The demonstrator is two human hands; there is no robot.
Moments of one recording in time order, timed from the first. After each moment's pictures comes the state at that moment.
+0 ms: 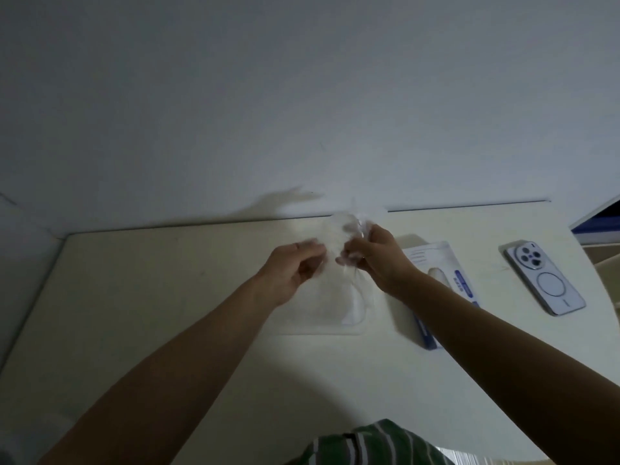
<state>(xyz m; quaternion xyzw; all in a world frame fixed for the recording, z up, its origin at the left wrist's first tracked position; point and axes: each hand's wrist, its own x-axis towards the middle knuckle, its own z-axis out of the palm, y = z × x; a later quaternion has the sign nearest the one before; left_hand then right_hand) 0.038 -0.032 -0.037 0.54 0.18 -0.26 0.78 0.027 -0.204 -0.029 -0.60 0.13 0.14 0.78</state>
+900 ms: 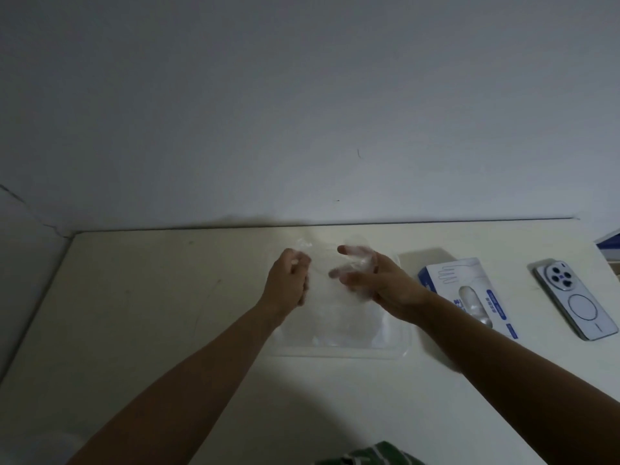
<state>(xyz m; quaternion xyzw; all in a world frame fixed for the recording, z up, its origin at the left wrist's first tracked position) 0.045 0.025 -0.067 0.77 0.10 -0.13 0.61 0.032 -0.170 -0.041 -0.60 0.04 0.29 0.74</state>
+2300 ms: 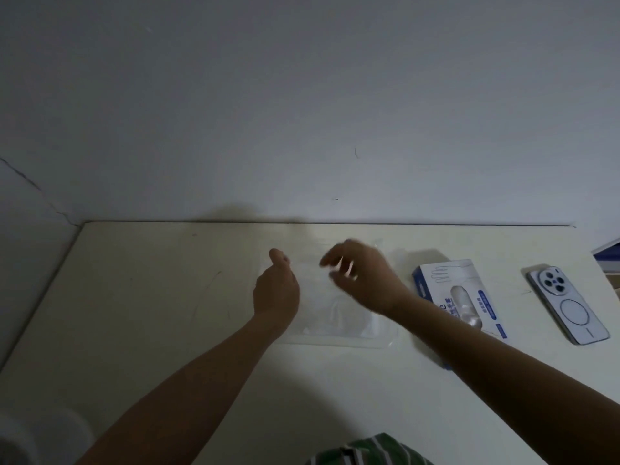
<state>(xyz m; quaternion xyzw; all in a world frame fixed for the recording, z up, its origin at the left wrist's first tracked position) 0.016 0.017 -0.063 0.95 0.10 -0.03 0.29 0.019 -0.151 -0.016 -0.91 -0.18 0.02 0.37</state>
